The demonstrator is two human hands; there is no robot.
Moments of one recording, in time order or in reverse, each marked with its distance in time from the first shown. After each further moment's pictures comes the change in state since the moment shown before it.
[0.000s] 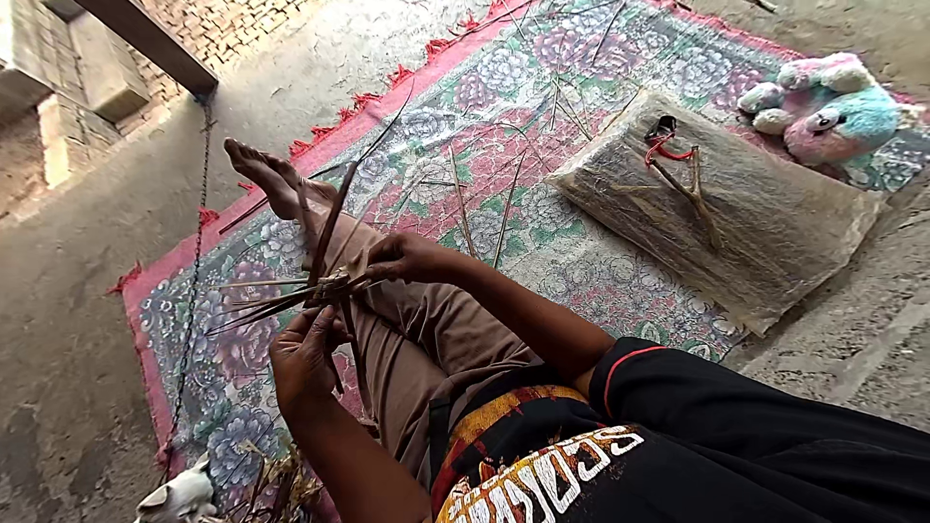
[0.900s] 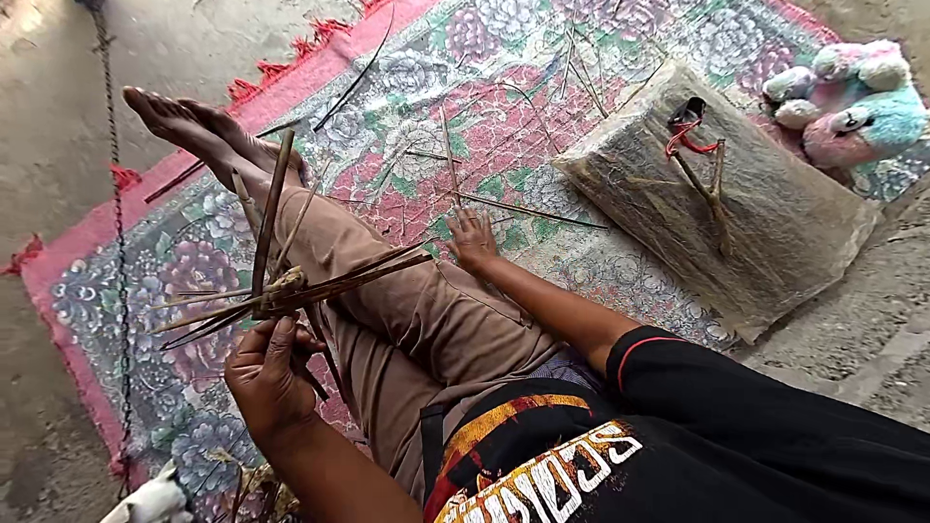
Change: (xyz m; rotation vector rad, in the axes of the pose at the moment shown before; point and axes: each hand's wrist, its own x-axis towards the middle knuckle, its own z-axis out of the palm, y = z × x) left_hand 0.017 -0.012 -0.005 -0.059 0.068 0.022; right_hand -0.048 0.222 -0.029 -0.863 0.356 0.511
